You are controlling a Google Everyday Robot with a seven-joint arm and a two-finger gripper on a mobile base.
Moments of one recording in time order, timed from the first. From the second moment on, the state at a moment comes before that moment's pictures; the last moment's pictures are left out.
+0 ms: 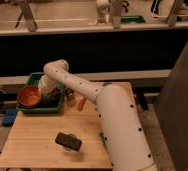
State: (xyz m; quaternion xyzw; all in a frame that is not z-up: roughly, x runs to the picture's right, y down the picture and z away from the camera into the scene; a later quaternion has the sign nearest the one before) arm -0.319 0.016 0.901 0.08 -0.39 -0.71 0.58
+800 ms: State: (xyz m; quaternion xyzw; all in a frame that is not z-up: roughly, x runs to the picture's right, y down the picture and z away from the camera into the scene) arm -0.323 0.016 0.902 0.09 -0.40 -0.70 0.59
